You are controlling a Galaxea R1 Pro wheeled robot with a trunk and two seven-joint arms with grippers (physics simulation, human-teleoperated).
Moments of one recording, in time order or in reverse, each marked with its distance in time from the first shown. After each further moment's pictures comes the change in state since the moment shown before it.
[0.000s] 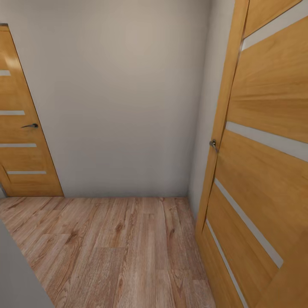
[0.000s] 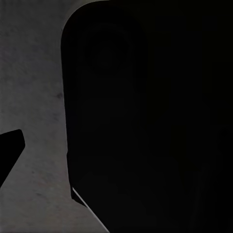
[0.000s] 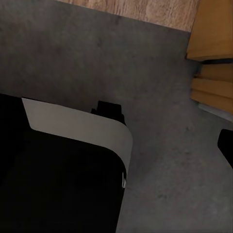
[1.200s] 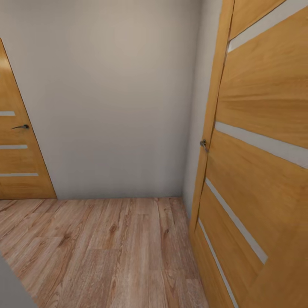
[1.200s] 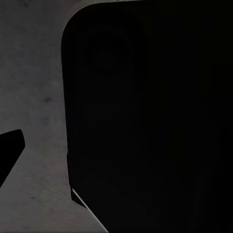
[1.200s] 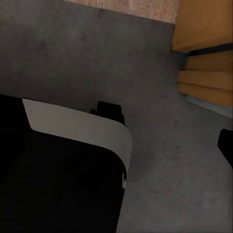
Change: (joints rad) left arm 0.000 0.000 0.000 0.000 0.000 0.000 0.000; right arm 0.000 0.003 0.000 0.000 0.002 0.003 -0.004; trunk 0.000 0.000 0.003
